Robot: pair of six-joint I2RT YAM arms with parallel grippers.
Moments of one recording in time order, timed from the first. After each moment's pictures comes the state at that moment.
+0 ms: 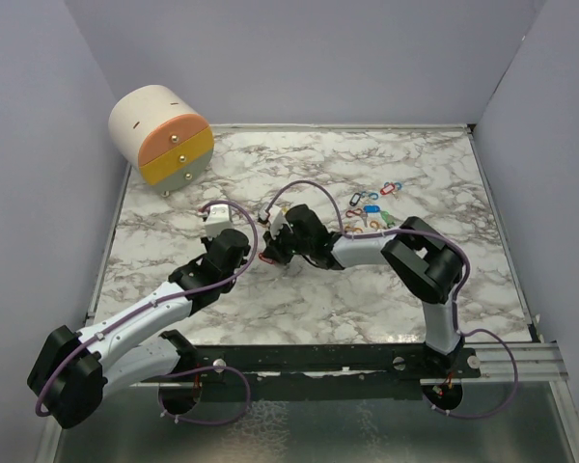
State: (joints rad) left arm -0.71 0.99 0.53 -0.19 -0.63 -0.57; right arm 0.86 2.01 1.09 0.37 -0.30 -0.04
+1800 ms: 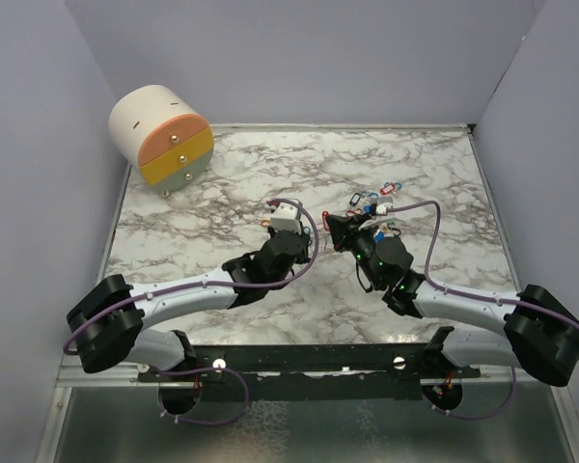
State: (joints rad) left arm -1.02 1.33 0.73 0.18 -0.56 -0.57; right arm 0.86 1.21 0.45 0.81 0.42 0.36
